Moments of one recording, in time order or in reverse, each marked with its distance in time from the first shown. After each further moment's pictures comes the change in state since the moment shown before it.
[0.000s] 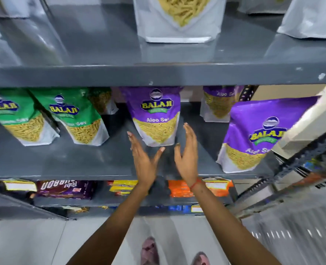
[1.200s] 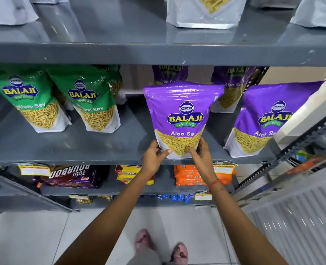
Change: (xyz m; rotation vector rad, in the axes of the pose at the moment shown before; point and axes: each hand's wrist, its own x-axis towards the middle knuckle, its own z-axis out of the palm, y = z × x) left_hand -0.012 -0.036 -0.039 -0.164 -0.407 -0.196; right_hand -0.053 0.012 -0.011 0.221 -0.158 0.419
